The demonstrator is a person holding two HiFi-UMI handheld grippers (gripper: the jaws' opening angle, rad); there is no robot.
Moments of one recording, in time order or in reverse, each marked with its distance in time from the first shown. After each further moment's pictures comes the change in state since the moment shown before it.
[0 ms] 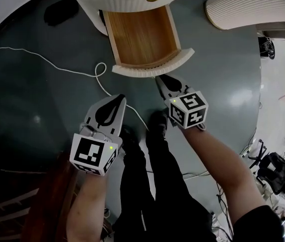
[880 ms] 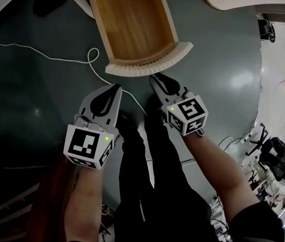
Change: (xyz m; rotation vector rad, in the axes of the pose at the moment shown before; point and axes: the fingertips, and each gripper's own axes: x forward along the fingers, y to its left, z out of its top) left arm 0.006 -0.017 -0.025 -0.014 0.082 -0.031; right arm -0.041 0.030 -0.037 0.003 -0.024 0.022
